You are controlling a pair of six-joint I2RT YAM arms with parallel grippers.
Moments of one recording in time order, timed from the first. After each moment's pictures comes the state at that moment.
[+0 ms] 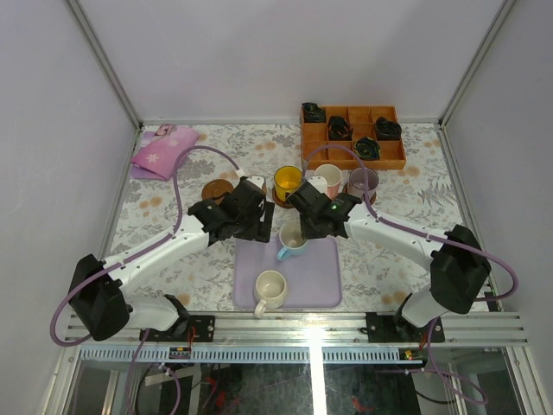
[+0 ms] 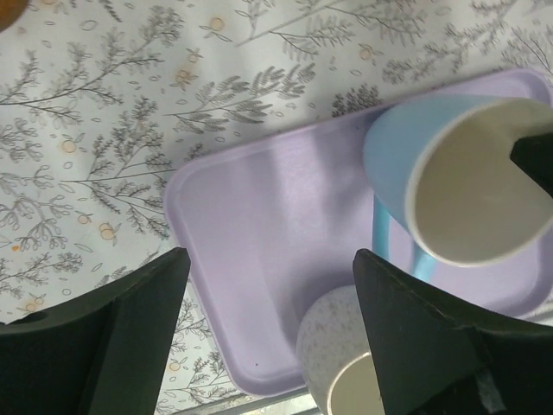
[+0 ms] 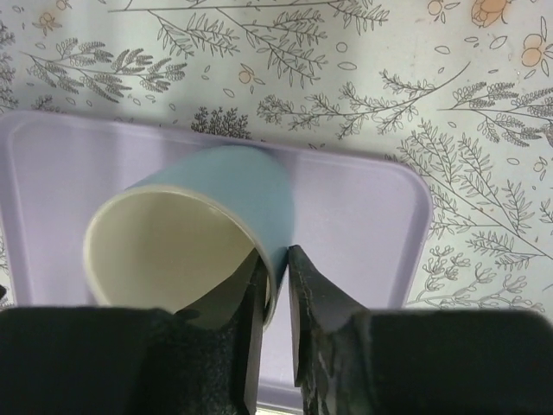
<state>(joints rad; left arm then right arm) -0.76 1.32 1.04 -0.70 -0.19 -0.52 0.88 1.56 1.16 -0.70 0.28 0.69</state>
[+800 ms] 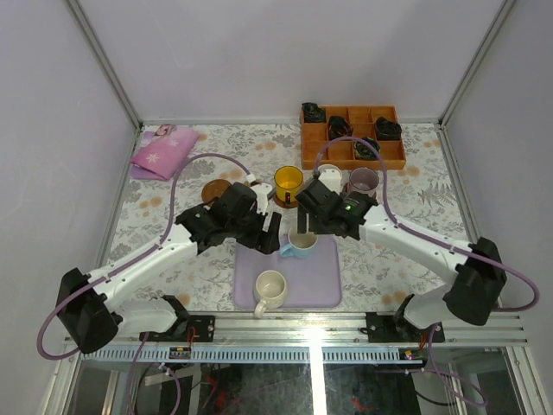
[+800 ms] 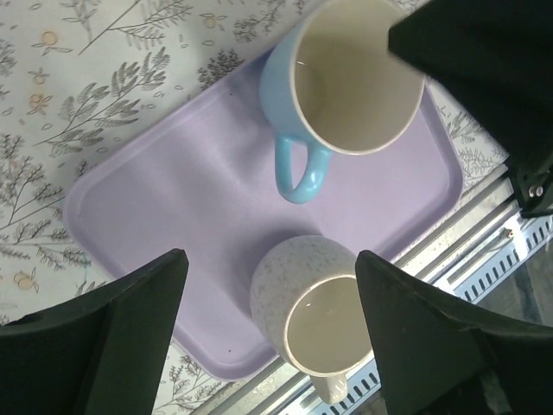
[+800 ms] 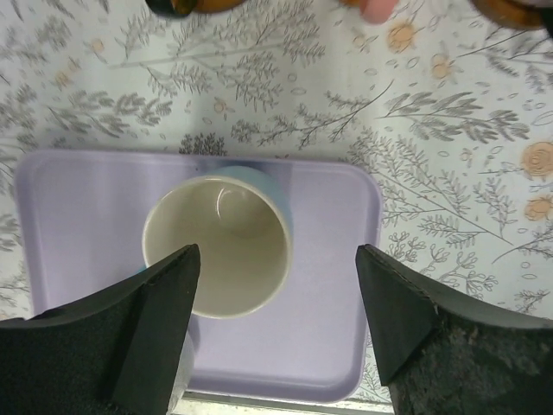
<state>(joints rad) -0.76 1.21 0.98 -0.63 0.14 -0.36 0.90 1.47 1.20 -0.80 0.38 0.75</state>
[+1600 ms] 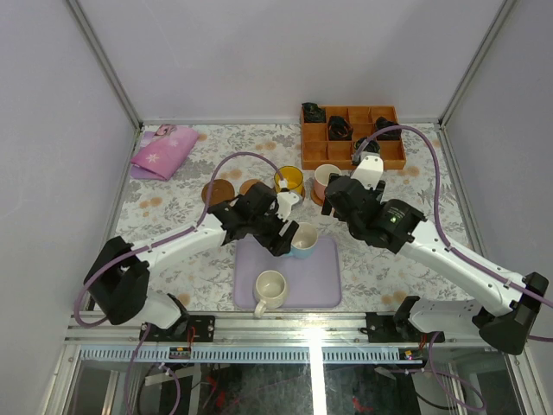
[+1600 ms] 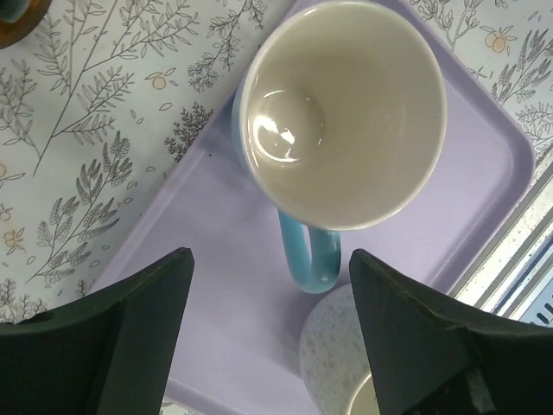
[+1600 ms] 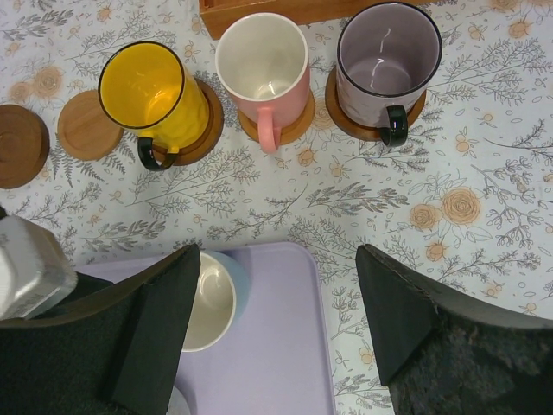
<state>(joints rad) -0.77 1.44 0.97 -0.42 0.27 -0.05 0.90 1.18 1.20 -0.83 0.72 0.77</state>
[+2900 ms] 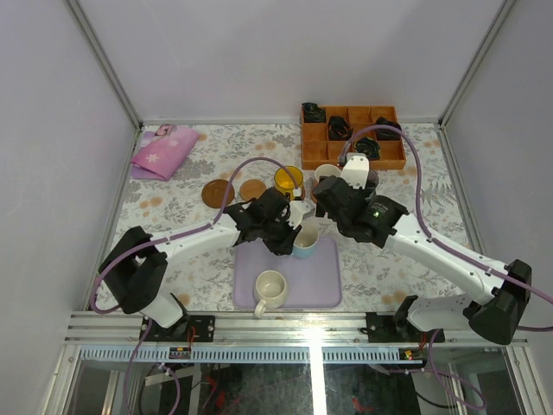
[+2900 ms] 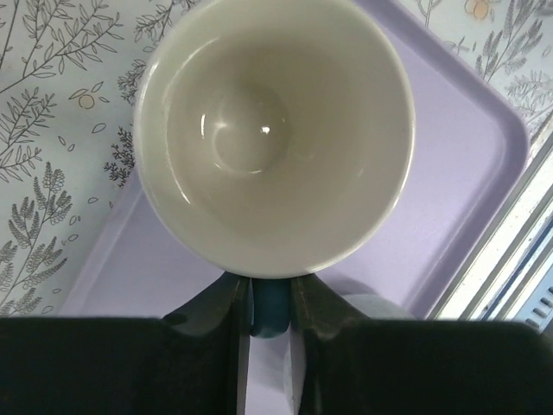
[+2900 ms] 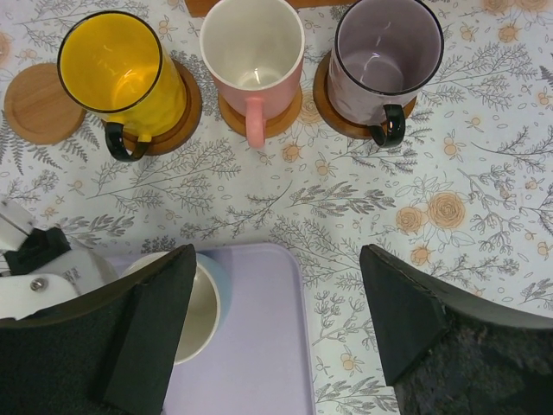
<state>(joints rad) -0.82 1.56 1.00 -0.39 0.33 -0.01 0.90 1.26 1.20 -0.81 0.73 0.72</state>
